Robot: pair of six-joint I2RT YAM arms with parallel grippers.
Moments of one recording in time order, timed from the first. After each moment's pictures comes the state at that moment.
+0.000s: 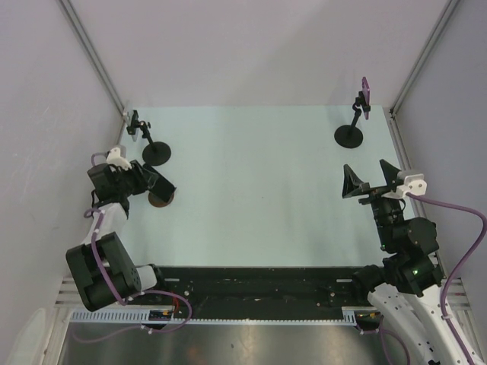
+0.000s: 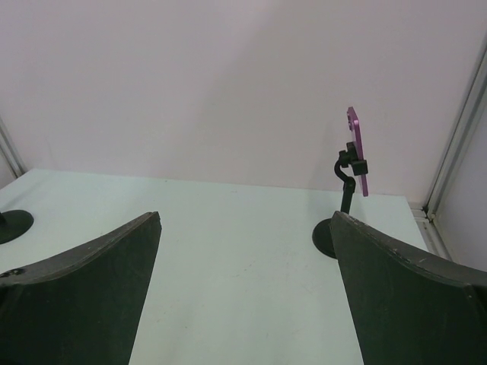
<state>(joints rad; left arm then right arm) 0.42 1.26 0.63 0.10 0.57 -0.16 0.43 0.34 0.63 0.02 0.25 -0.04</state>
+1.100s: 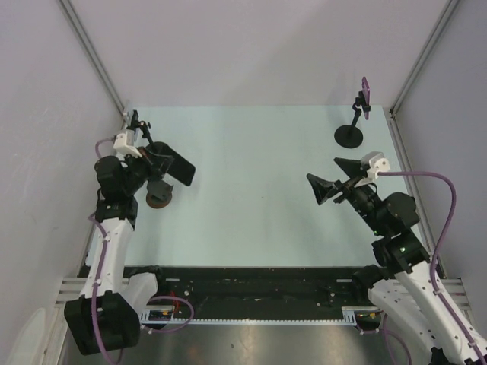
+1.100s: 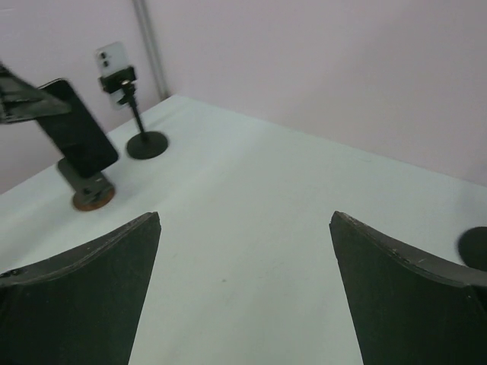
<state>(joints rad) 0.22 0.94 0.70 0.03 0.57 -0.39 0.44 0.51 0.66 0.04 -0.10 0.07</state>
